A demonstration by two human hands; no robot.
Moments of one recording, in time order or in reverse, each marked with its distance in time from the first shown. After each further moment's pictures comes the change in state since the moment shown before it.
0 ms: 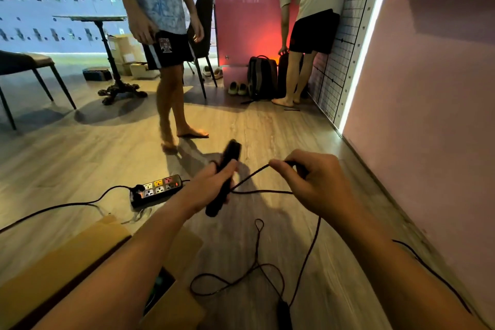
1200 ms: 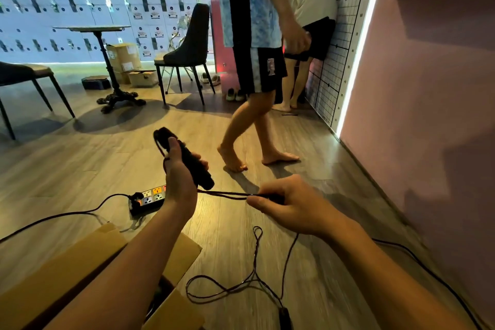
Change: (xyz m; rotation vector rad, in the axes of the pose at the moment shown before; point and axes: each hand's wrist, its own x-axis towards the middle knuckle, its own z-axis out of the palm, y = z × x) left_hand 0.011 0.007 -0.008 -0.779 0.527 0.226; right_hand -0.009 -0.002 0.013 0.235 -0.522 0.080
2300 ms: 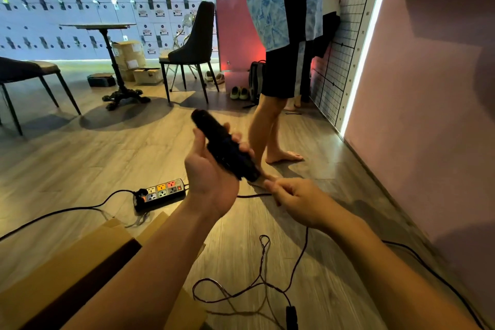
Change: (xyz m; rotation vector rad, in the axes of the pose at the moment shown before) left_hand -0.053 0.030 0.057 -0.495 -0.370 -0.239; right_hand 0.001 0.014 0.000 -0.011 0.022 0.271
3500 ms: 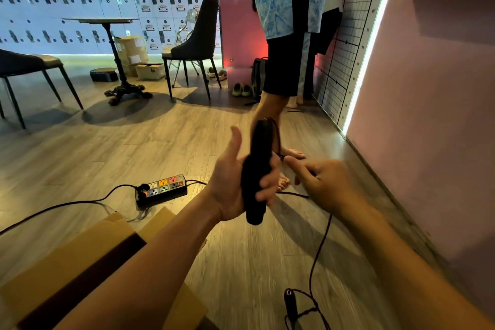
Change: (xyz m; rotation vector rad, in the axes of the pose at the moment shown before) left_hand -0.007 -0.008 -0.007 0.326 -0.342 -0.538; right_hand -0.006 -0.003 -0.025 -0.090 0.378 -0.077
